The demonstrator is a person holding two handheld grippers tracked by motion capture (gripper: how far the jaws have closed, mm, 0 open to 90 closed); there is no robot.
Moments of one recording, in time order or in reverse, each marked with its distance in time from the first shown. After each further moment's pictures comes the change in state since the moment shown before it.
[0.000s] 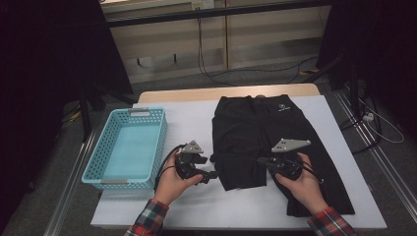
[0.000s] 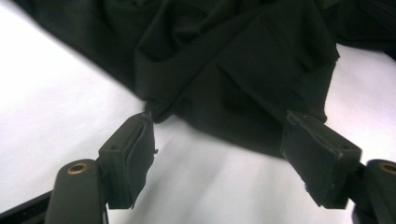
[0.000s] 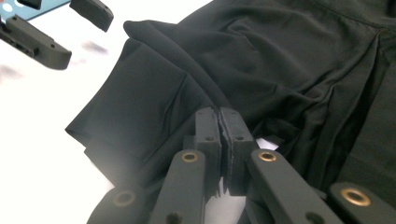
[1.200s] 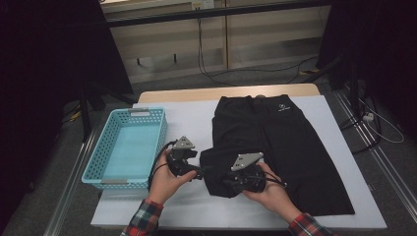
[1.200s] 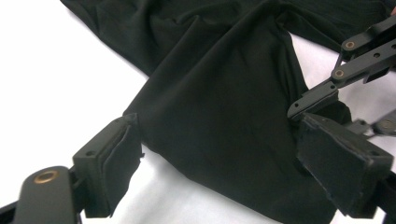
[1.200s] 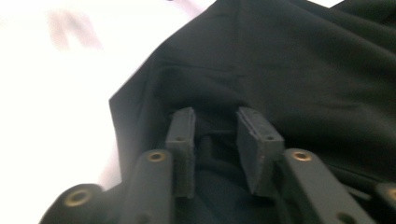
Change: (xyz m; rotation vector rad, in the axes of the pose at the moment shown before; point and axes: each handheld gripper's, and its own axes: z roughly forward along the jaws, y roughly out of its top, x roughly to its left) left arm 0.010 0.002 -0.025 -0.053 0.076 -0.057; right arm 0.072 0.010 0.064 0.112 0.153 -0.220
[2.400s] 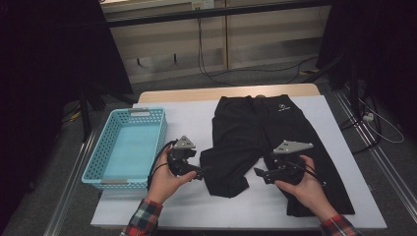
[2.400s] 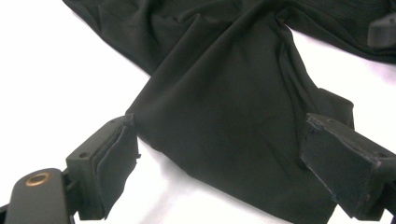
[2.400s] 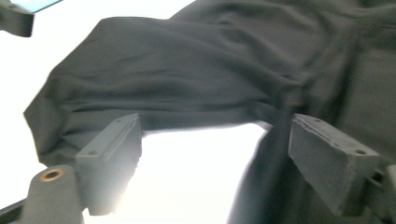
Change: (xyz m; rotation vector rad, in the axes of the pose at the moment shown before) left arm -0.001 0.002 -0.003 0.017 0.025 0.017; right arm -0.050 -0.034 -0.074 -0.106 -0.196 0.260
